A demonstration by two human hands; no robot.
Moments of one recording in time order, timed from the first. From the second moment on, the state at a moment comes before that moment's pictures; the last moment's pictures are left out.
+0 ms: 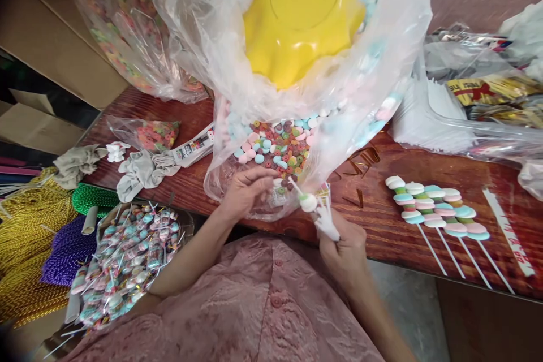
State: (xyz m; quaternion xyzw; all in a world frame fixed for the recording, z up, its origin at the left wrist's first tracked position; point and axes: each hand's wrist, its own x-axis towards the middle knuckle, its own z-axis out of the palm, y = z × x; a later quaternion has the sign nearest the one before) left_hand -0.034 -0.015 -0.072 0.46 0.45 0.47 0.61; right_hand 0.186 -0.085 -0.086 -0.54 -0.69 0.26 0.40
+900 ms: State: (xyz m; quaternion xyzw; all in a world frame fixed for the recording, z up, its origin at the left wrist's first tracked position) left_hand -0.035 -0.016 -0.075 0.40 0.42 0.51 0.64; right_hand 0.186 -0.079 -0.088 -0.42 -0.82 0.12 0.36
